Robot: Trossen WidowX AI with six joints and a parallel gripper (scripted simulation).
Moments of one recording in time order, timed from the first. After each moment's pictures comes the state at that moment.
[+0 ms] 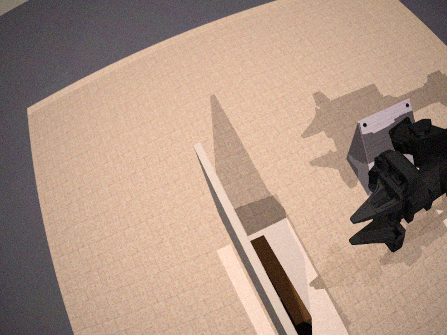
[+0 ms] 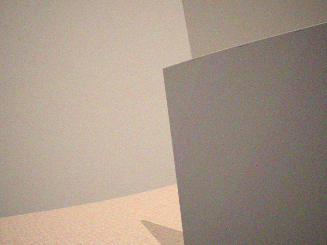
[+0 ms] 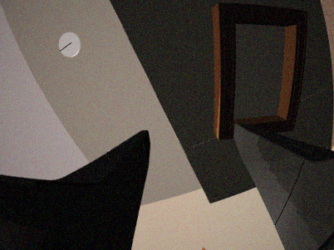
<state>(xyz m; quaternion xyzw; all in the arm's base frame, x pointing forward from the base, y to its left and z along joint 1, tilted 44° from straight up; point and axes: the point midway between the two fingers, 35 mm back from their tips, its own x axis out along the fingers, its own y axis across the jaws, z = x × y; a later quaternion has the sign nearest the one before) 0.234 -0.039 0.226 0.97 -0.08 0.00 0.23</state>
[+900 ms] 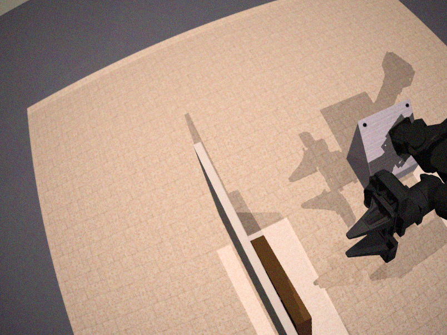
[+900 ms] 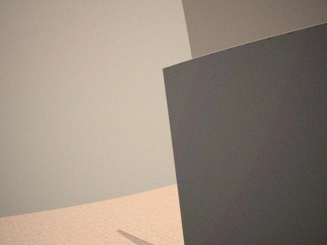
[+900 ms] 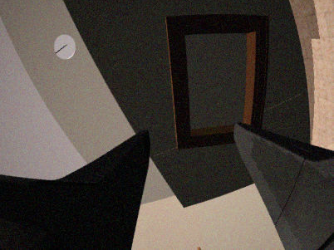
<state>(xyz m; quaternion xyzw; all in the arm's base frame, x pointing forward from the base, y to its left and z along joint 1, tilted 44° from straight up) 0.239 0.007 0.189 0.97 -0.08 0.00 0.22</state>
